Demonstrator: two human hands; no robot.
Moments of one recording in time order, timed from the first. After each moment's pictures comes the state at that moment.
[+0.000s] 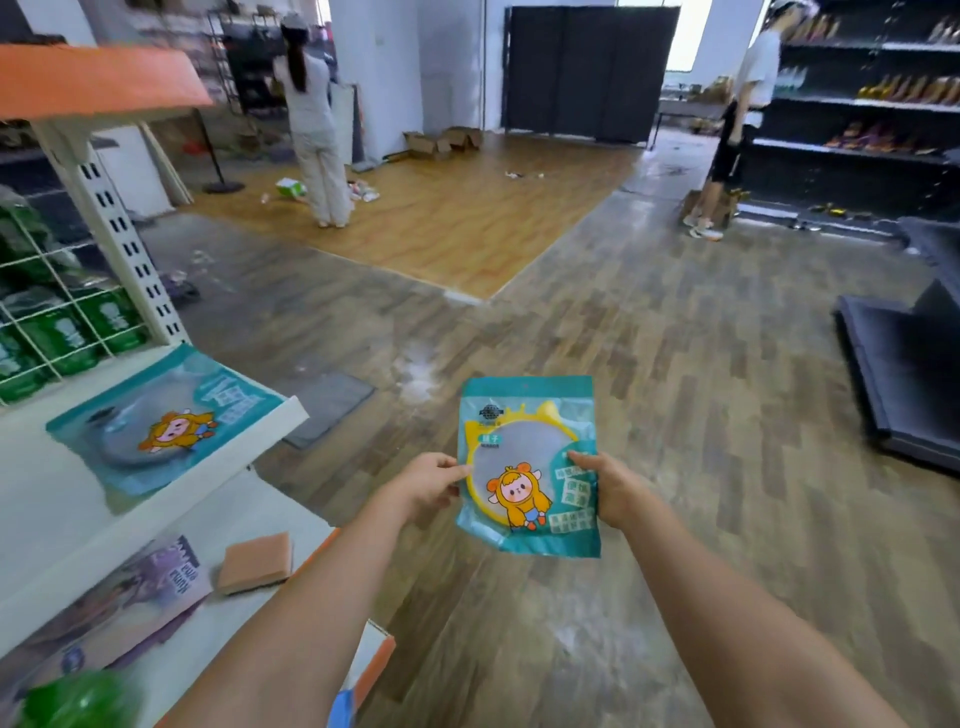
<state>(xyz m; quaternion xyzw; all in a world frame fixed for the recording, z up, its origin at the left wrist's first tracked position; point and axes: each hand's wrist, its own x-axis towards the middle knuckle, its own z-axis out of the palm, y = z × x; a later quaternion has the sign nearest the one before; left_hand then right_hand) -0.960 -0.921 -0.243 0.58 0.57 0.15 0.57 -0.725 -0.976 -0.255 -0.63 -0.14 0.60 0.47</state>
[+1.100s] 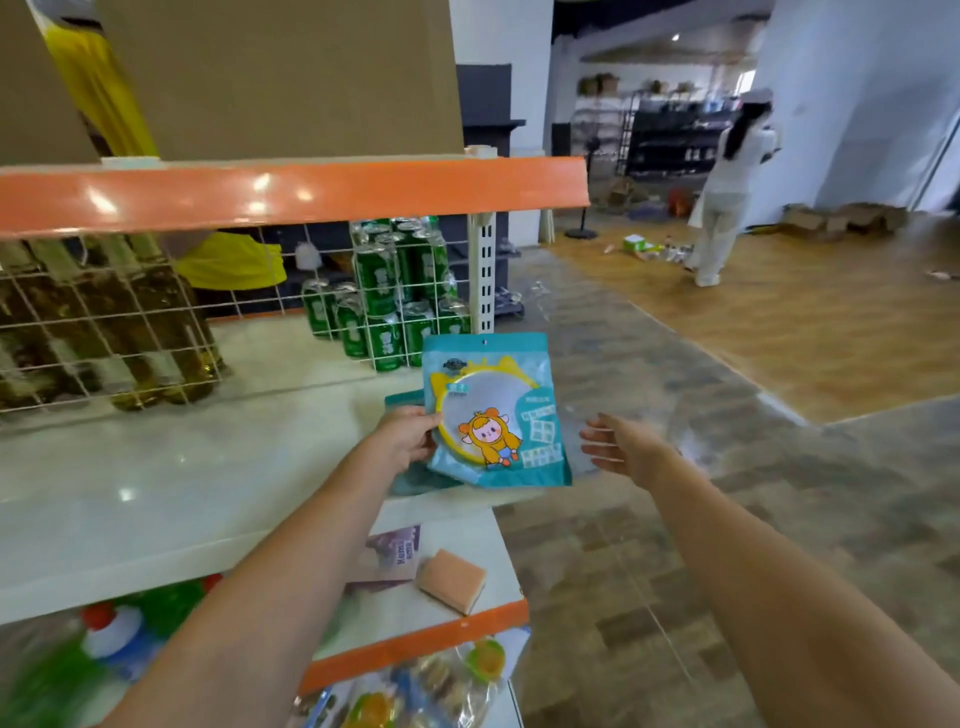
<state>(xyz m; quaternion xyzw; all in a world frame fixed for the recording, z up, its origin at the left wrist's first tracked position) -1.189 -0.883 -0.129 0.21 0.70 0.54 0.41 -0.966 -0.732 -0.170 -0.51 -0.50 0.65 0.27</state>
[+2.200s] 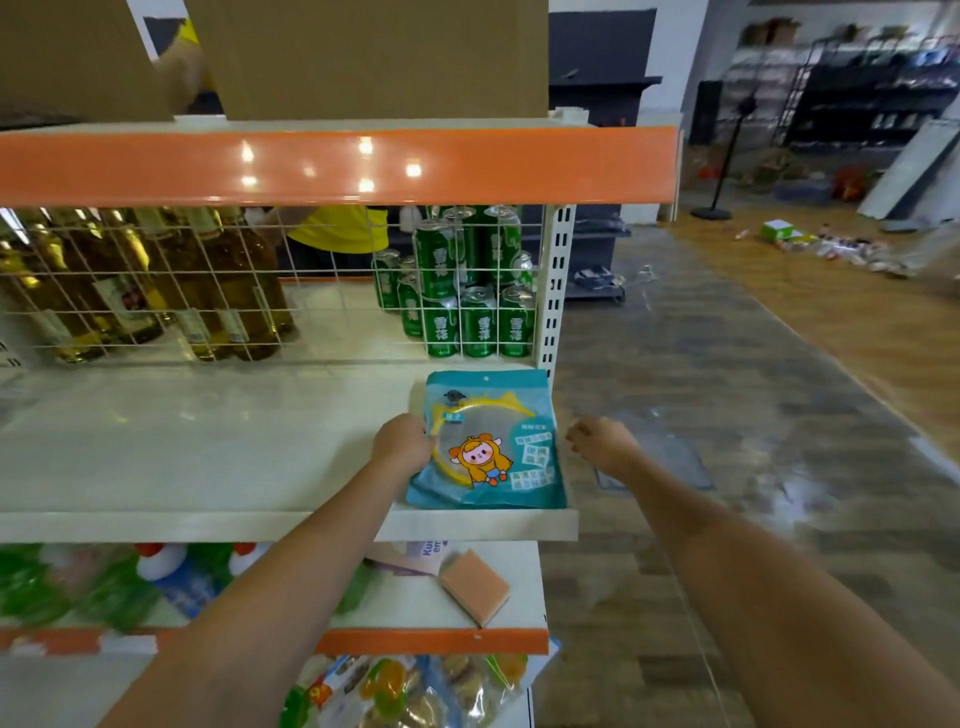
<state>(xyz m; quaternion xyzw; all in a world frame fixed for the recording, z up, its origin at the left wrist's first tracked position) -1.232 -0.860 -0.172 0.26 0.93 0.22 0.16 -1.064 -0.665 -0.197 -0.39 -0.88 0.26 0.00</state>
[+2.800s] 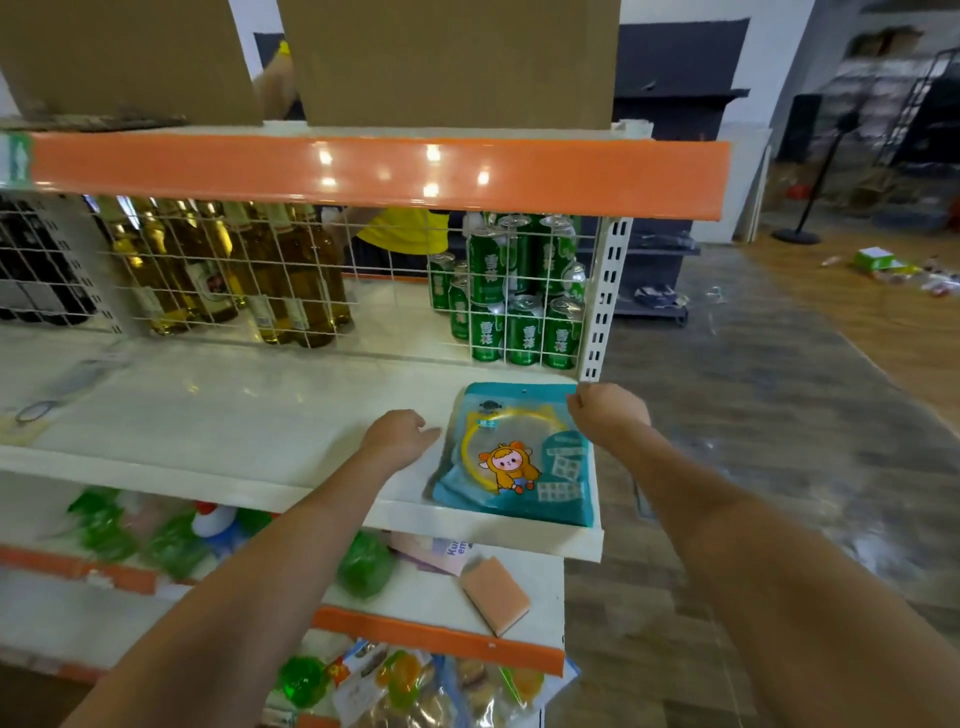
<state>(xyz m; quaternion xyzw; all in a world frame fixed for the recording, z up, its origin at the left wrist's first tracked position) -1.253 -0.901 -0.164 0.24 0.94 0.20 0.12 -1.109 -0.683 -0.140 -0.30 -0.95 0.08 0.05</state>
